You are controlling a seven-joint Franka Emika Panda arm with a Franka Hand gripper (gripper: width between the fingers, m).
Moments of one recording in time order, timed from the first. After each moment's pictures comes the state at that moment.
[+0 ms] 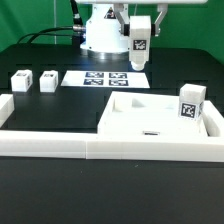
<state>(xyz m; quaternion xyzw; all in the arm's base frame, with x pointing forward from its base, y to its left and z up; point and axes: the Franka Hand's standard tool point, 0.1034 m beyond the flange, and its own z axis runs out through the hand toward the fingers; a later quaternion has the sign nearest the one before) 0.562 0.019 0.154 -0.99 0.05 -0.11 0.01</state>
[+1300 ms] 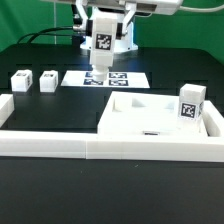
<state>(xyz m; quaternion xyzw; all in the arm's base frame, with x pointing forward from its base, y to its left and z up) 0.619 -0.035 0.162 -0.96 0.00 -0.27 -0.05</state>
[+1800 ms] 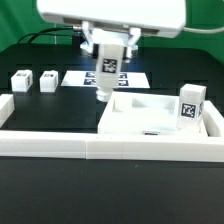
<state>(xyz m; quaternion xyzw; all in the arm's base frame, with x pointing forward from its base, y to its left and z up) 0.614 -0.018 0.128 -0.96 -0.03 -0.27 -0.05</state>
